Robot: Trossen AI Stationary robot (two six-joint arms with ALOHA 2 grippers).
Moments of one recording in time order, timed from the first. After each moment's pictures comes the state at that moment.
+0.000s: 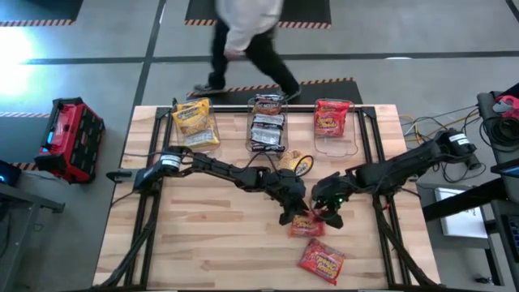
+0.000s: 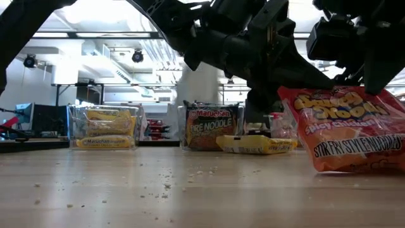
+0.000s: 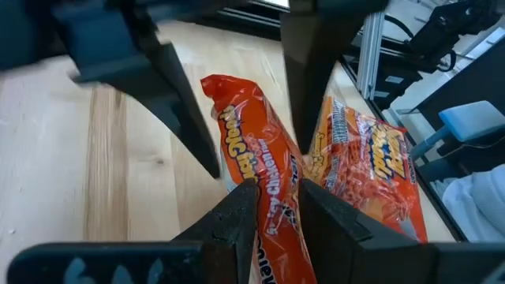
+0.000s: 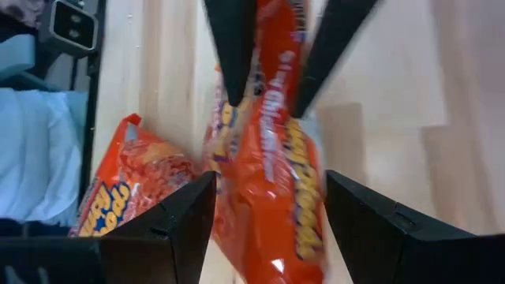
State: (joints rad) left arm -0.08 2.21 1.53 0.19 0.37 -0.21; right arm 0.24 1.21 0.56 -0.21 -0.31 0.47
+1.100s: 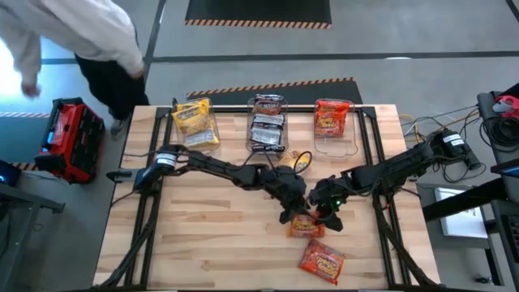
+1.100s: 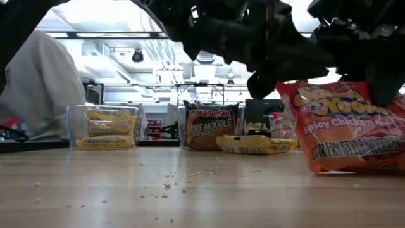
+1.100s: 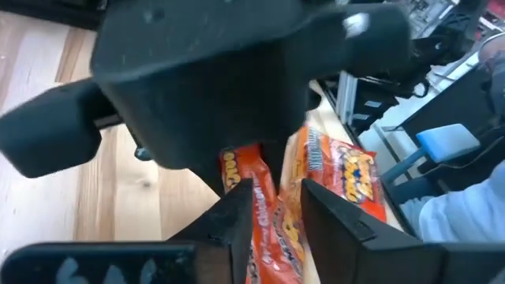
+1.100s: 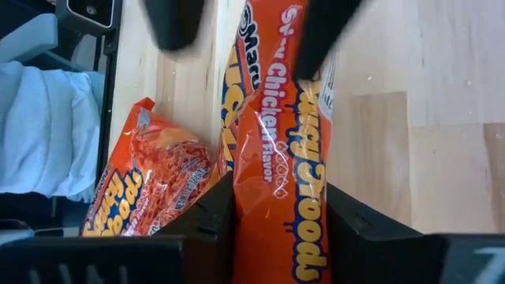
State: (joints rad) left arm -0.07 2.16 1.53 0.20 0.38 -0.27; right arm 0.24 1.30 0.56 -0.14 -0.41 0.46
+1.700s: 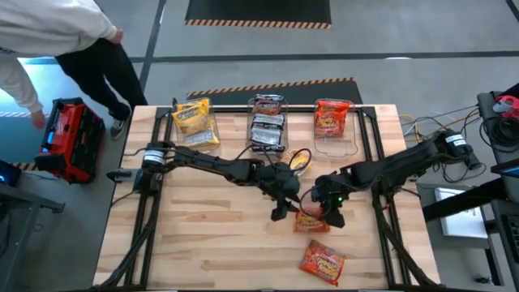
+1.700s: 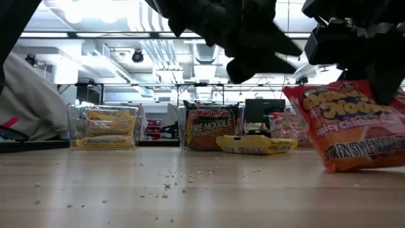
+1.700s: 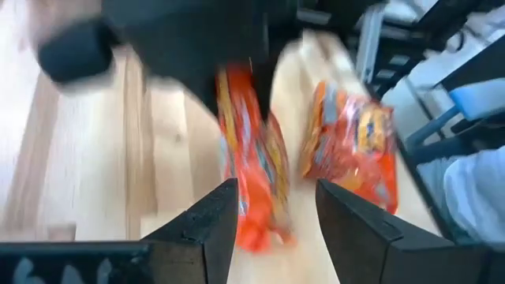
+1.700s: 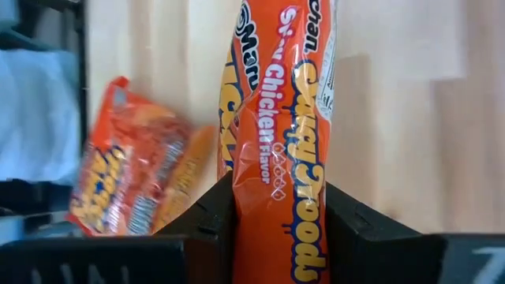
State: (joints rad) left arm -0.07 2.04 1.53 -0.09 0.31 -0.17; right arm 0.20 1.27 0.64 -0.40 -0.40 0.42
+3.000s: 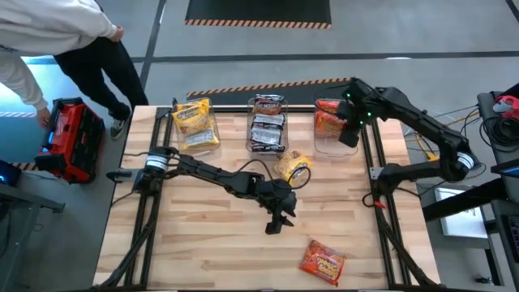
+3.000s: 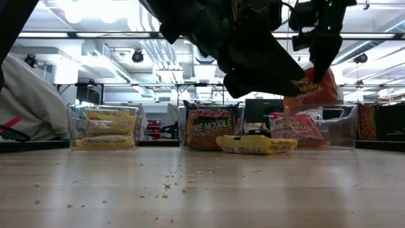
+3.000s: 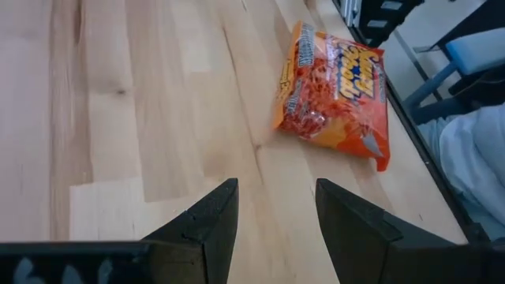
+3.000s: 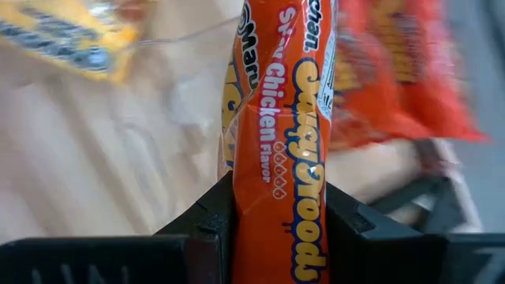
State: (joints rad) left arm -0.15 2.08 1.48 -0.08 0.30 -0.14; right arm -0.78 1.21 1.19 -1.22 -0.02 -0.37
